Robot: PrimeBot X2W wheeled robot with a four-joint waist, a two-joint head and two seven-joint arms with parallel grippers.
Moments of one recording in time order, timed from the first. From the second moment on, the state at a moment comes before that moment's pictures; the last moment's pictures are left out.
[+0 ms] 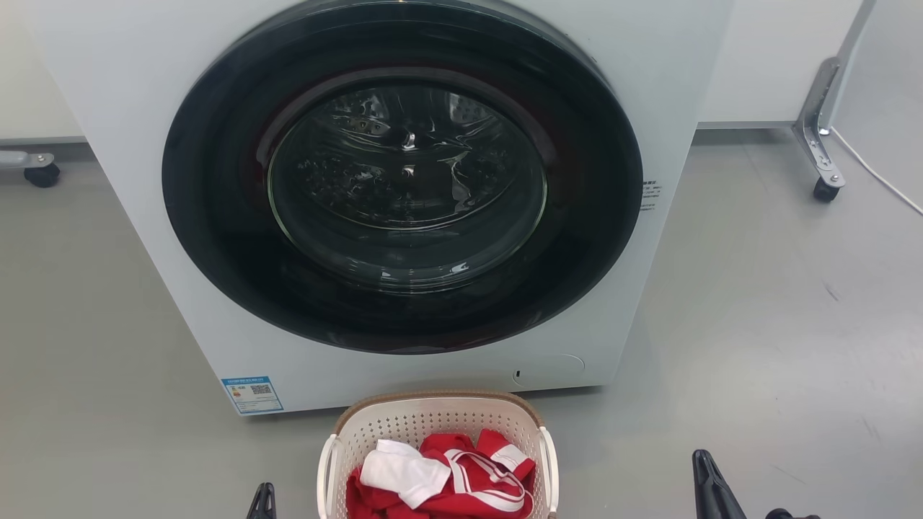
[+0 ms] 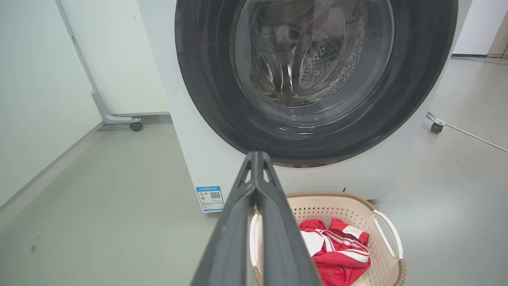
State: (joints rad) left arm 0.24 0.06 -0.14 0.08 -0.12 0.12 -0.25; right arm 0.13 -0.07 0.26 0.11 0.27 -0.13 -0.25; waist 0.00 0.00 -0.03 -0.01
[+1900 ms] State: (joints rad) left arm 0.07 0.05 0.00 0.21 -0.98 -0.02 -0.03; right arm 0.02 -0.05 0.03 0.22 1.04 0.01 -0.03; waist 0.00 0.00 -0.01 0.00
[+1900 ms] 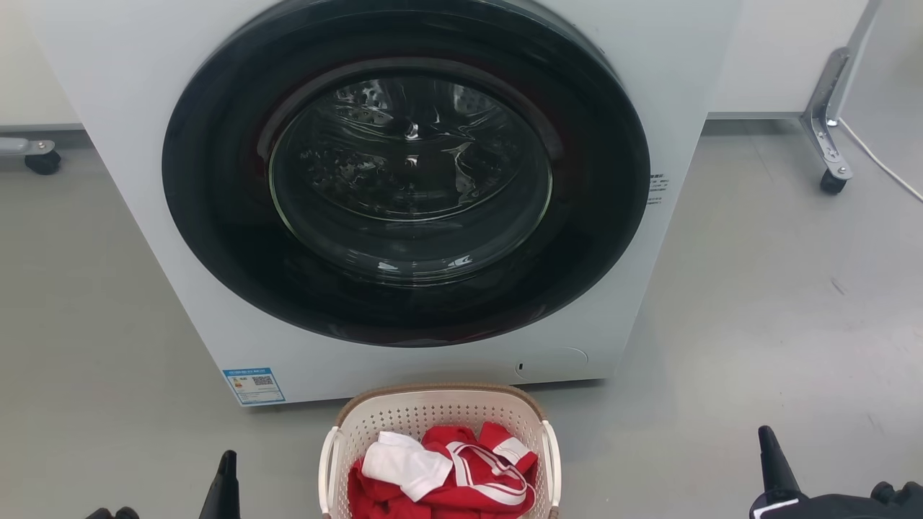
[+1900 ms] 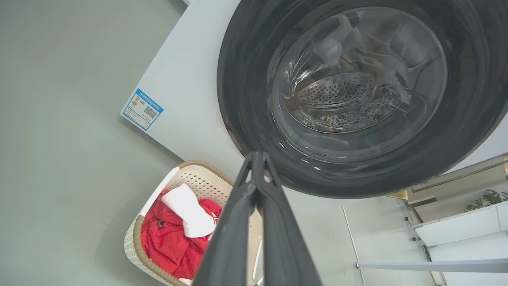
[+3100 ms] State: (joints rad) left arm -0.06 0.05 0.08 0.28 -1.52 -0.11 0.10; right arm -0.07 -0.05 -0.11 0.29 1.53 0.11 0.10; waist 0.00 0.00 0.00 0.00
